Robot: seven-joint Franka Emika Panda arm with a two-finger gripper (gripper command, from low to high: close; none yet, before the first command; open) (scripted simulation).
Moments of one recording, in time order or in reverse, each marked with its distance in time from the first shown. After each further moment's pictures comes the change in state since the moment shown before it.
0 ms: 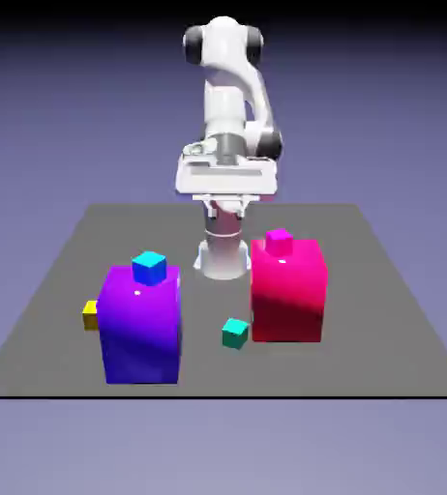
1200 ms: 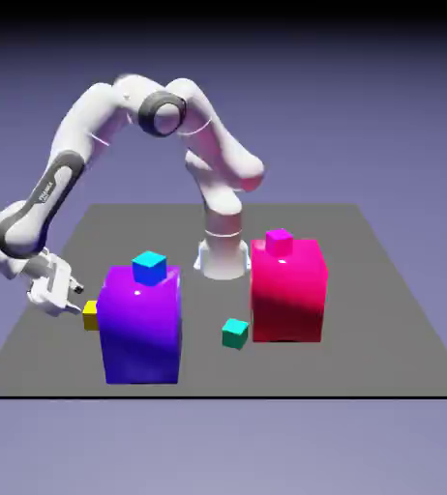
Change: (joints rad) arm -0.774 1.268 -0.295 0.992 0.535 -1.492 0.211
